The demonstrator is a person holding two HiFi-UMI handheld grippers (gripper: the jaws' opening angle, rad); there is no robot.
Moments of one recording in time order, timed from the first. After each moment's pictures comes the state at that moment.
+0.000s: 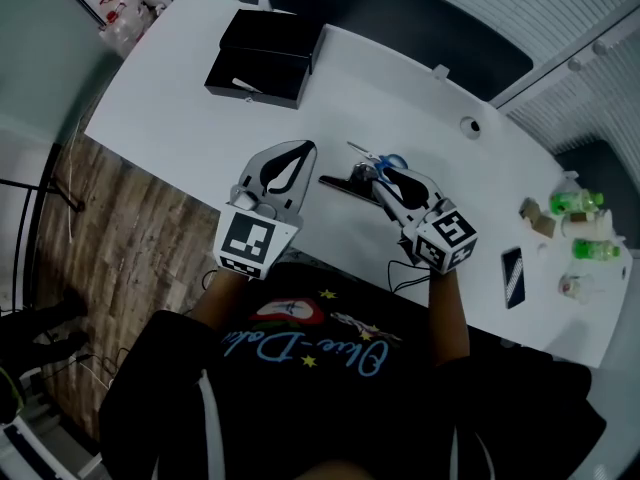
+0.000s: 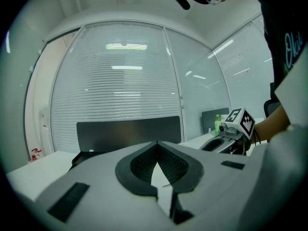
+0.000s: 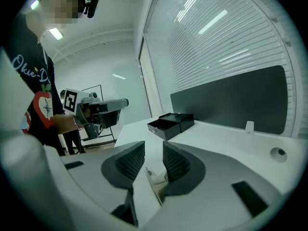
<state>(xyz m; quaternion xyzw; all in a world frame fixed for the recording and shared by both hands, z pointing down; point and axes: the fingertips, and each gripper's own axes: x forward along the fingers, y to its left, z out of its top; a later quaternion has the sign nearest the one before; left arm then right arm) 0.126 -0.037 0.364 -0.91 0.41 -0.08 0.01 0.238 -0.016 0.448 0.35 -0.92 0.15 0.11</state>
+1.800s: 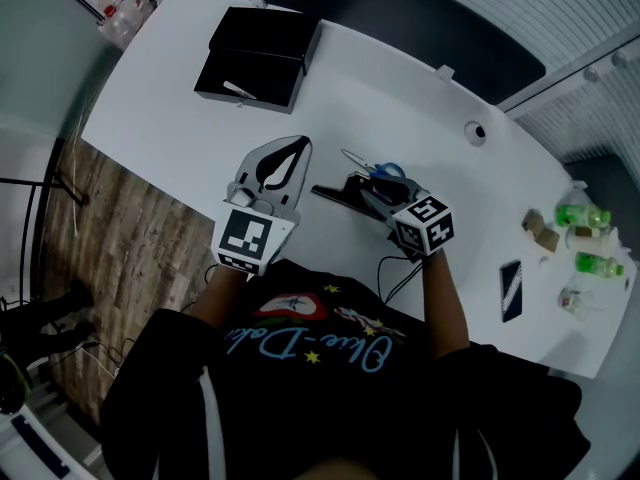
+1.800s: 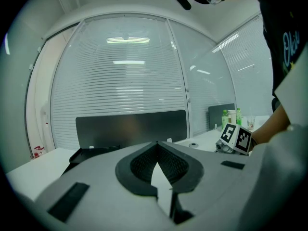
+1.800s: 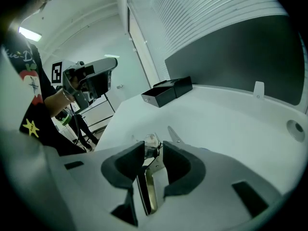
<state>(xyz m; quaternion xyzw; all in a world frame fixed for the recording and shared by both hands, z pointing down) 0.141 -0.082 0.382 -0.90 0.42 -0.10 0.00 0.247 -0.042 0.553 0.30 -0.89 0.26 0.24</state>
